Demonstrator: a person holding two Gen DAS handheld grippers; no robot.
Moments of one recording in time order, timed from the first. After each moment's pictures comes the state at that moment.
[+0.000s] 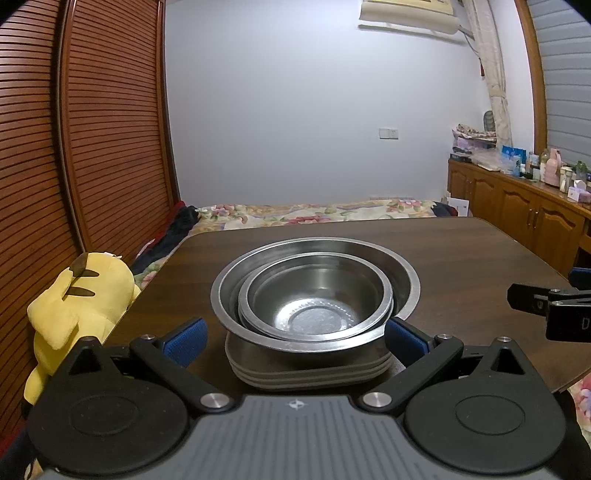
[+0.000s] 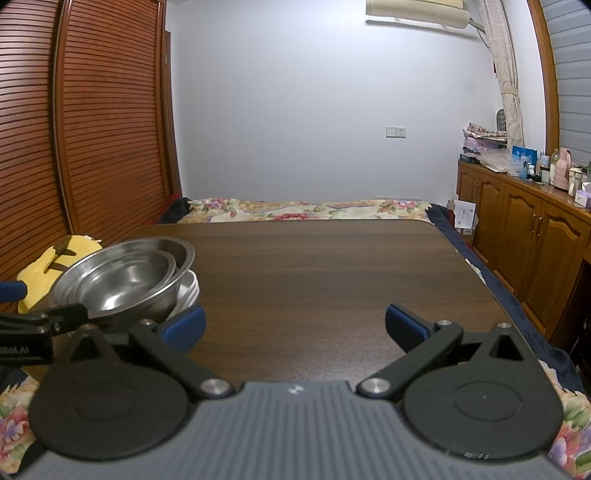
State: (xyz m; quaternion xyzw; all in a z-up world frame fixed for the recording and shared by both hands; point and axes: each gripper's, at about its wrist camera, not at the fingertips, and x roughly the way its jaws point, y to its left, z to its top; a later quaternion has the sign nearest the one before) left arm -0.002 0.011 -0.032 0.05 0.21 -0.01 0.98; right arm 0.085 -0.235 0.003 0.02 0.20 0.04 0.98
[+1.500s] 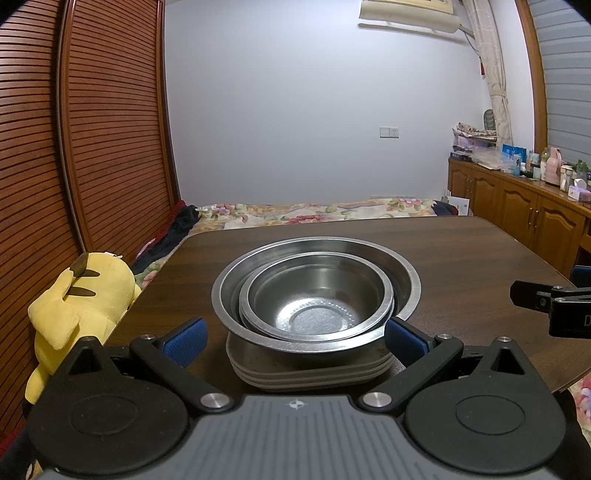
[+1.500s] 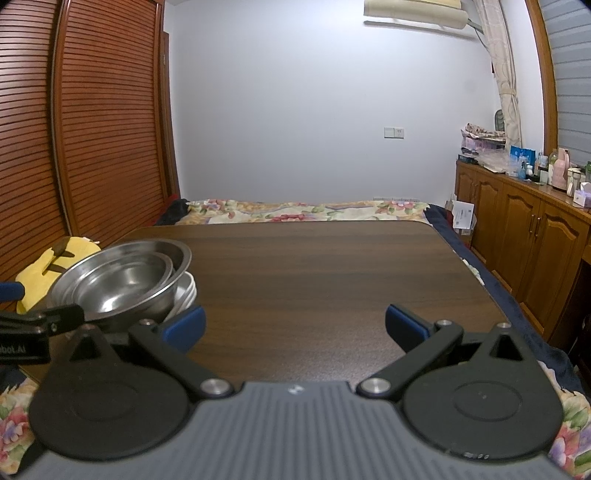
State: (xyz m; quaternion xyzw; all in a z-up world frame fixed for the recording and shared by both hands) left arm -0.002 0.012 -0.029 0.05 0.22 -0.01 0.98; right arm 0.085 -0.238 0.004 0.02 0.20 0.04 0.98
